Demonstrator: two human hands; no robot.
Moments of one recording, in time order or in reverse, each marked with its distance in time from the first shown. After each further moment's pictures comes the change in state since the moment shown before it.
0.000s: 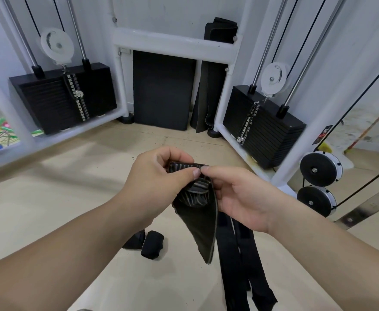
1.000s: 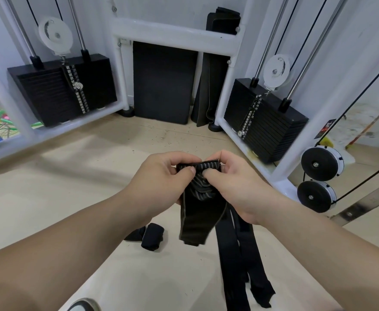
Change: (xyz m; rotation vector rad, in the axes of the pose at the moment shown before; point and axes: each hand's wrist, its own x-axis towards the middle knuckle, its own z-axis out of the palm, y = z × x) left_hand -0.003 -0.012 0.002 0.120 -0.168 -0.025; right_hand 0.009 0.011 0.005 -0.322 0.280 -0.145
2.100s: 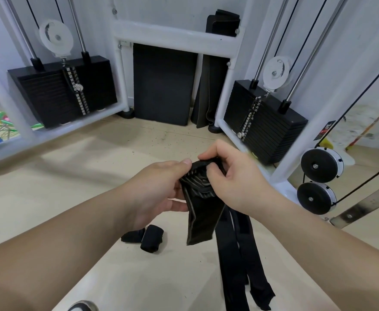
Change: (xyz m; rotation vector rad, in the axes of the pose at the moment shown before) left_hand 0.003 0.001 -0.003 -0.293 -0.167 -0.315; right_hand 0.001 0.001 -0.007 -0.353 0.063 -0.413
